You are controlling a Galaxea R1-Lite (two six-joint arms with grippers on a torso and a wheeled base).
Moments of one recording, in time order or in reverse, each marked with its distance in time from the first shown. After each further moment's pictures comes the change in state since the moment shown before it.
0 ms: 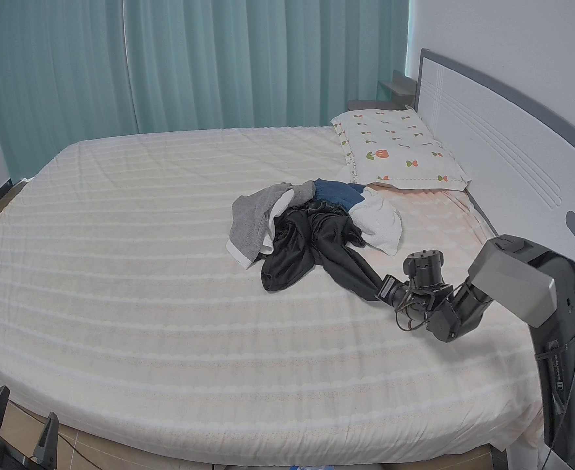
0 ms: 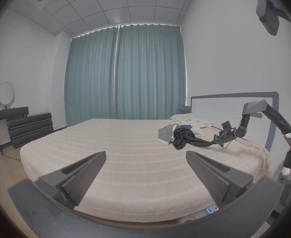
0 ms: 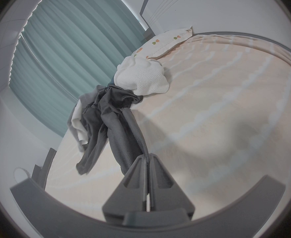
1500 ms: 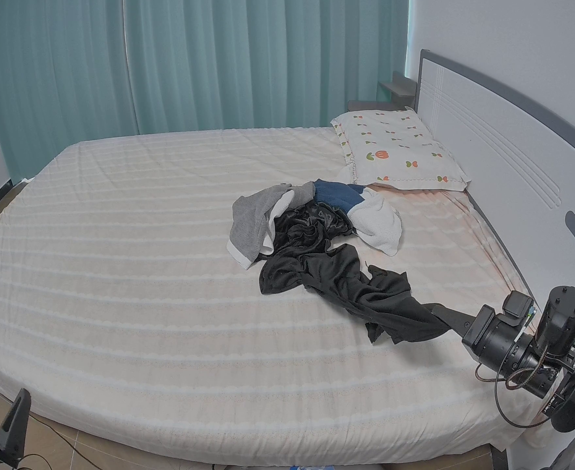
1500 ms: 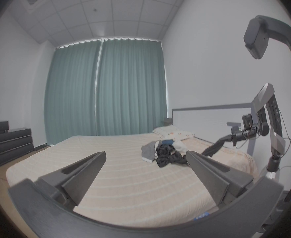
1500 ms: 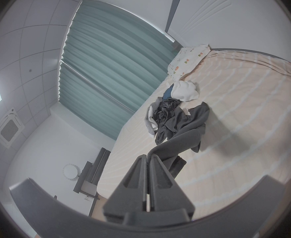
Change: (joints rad) left arm -0.014 0.153 -0.219 -0.058 -0.183 0.037; right arm 0.146 -0.782 1.171 -0.732 0.147 0.149
